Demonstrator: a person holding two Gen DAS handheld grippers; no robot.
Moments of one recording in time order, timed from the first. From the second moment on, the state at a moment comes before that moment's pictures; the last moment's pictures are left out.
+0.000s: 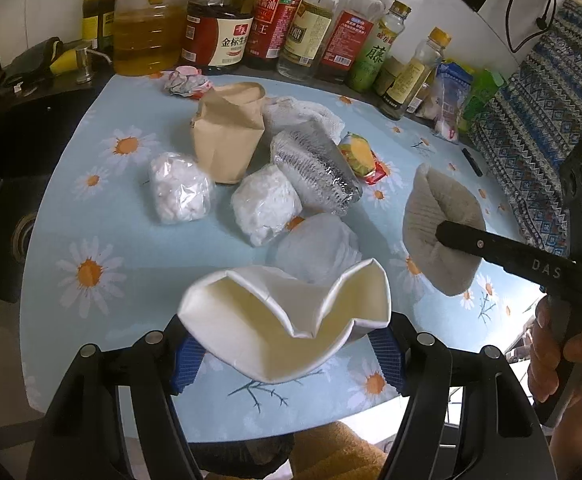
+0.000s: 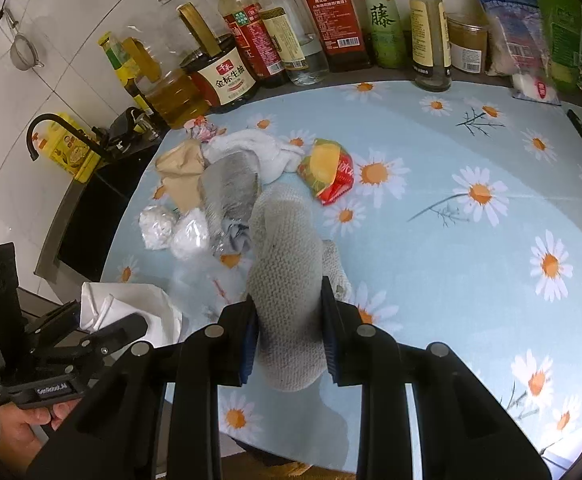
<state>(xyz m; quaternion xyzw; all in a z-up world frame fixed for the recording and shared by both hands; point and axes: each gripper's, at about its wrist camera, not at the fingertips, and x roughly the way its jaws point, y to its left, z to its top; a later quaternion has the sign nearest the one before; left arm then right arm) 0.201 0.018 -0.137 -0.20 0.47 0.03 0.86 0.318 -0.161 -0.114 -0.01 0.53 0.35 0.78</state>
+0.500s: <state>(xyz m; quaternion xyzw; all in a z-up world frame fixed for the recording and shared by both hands) 0.130 0.030 -0.099 -0.18 0.43 0.01 0.88 0.229 -0.170 -0.072 0.00 0.49 0.34 0.80</state>
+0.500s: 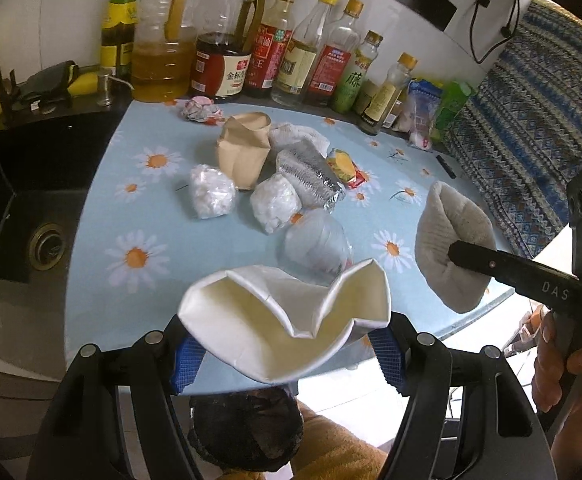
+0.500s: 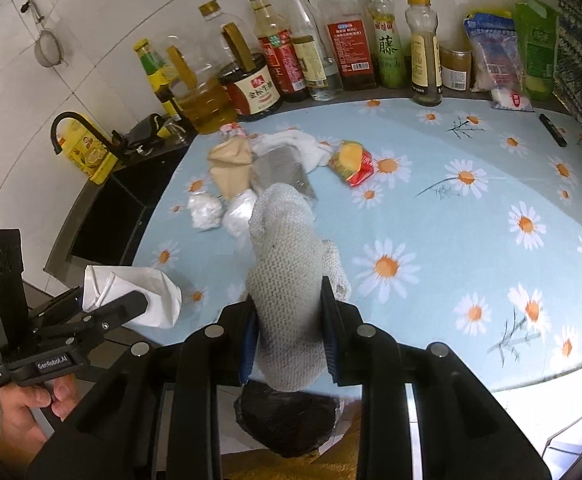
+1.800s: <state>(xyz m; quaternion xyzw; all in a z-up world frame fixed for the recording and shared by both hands) 0.034 0.029 -0.184 -0.20 0.53 -0.04 0.82 0.091 -0.148 -0.172 0.01 0.60 0.33 0.73</state>
